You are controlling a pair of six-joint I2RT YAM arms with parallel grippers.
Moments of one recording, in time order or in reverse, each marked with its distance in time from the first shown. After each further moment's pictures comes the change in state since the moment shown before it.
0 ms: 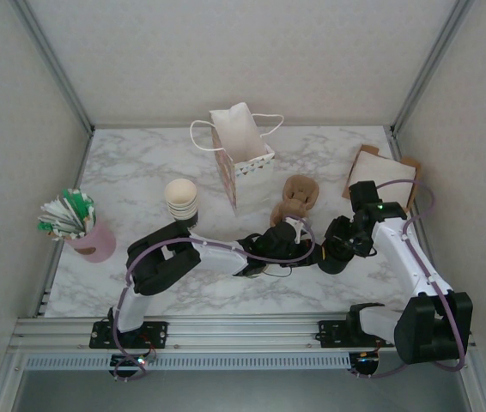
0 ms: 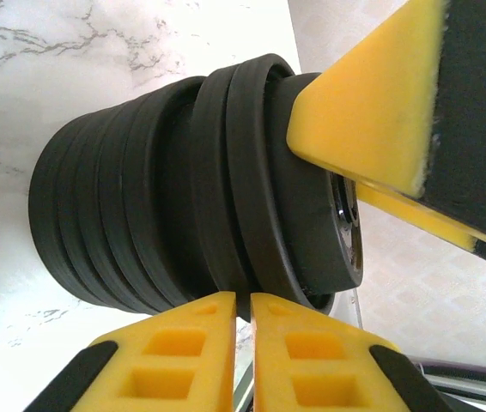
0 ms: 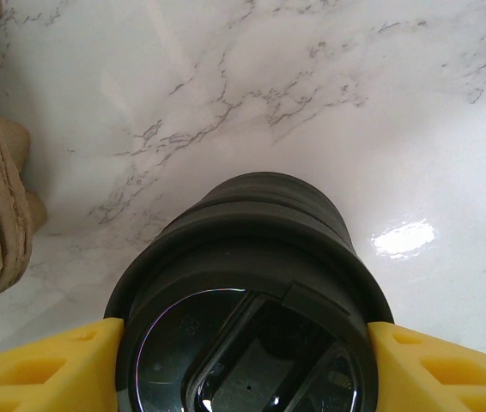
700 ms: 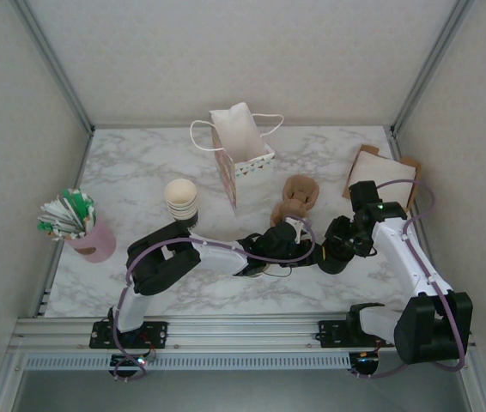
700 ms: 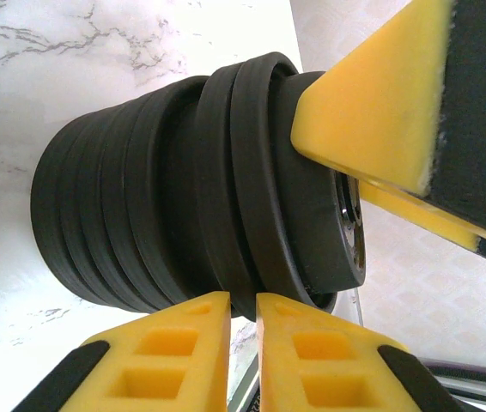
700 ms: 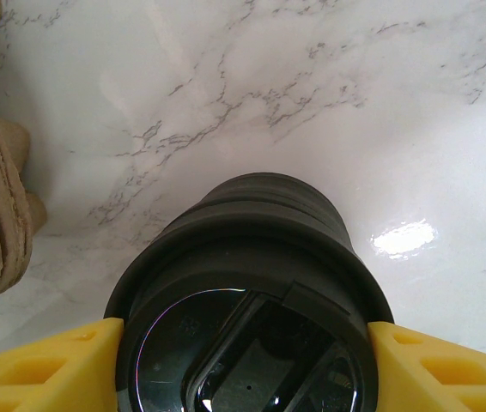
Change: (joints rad) left arm 0.000 0.000 0.002 -0.005 0.000 0.000; right arm -0.002 0.000 0.001 -0.001 0.000 0.000
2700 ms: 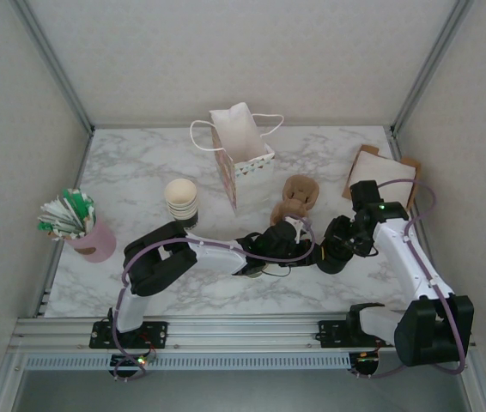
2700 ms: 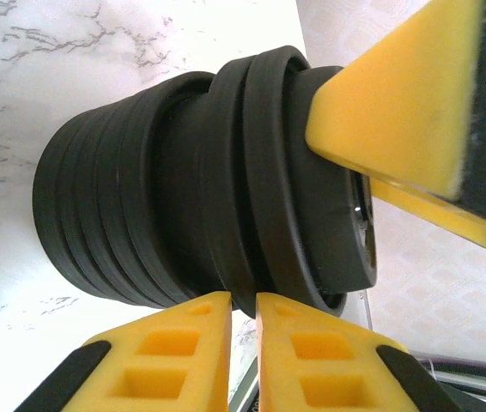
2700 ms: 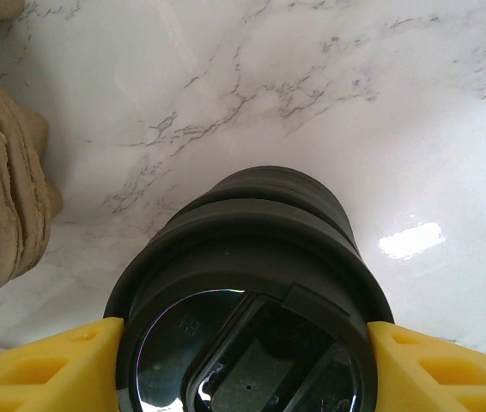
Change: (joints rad) left arm 0.000 -0.024 0.000 -0.051 -0.005 0.023; right arm 0.000 -0.018 0.013 -0.022 -0.023 -0.011
